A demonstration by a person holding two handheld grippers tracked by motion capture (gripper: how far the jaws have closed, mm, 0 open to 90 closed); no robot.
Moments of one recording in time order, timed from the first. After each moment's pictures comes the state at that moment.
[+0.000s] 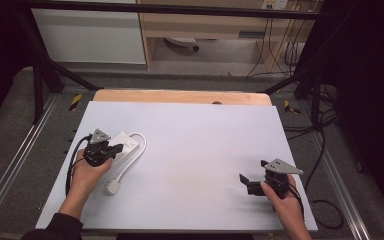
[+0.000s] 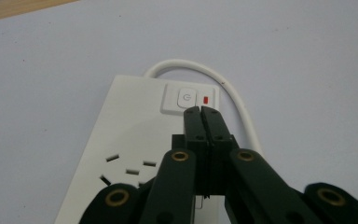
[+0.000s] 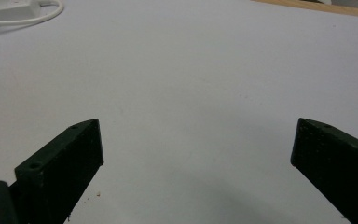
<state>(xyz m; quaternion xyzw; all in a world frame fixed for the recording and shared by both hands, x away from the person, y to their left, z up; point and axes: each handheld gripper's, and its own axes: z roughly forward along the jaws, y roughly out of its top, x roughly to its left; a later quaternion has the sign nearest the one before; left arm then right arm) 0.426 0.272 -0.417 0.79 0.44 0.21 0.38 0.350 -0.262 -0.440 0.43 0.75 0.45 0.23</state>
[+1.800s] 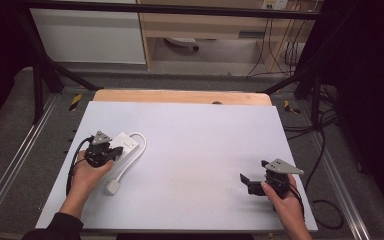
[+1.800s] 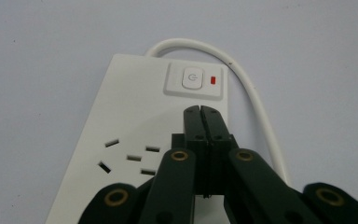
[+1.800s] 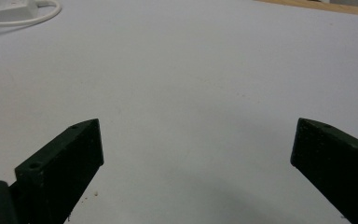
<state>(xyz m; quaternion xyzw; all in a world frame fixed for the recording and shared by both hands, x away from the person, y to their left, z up) 0.429 0.274 -0.427 0.79 0.44 0.20 0.36 0.350 -0.264 -0.440 0.43 0.74 0.45 0.23</state>
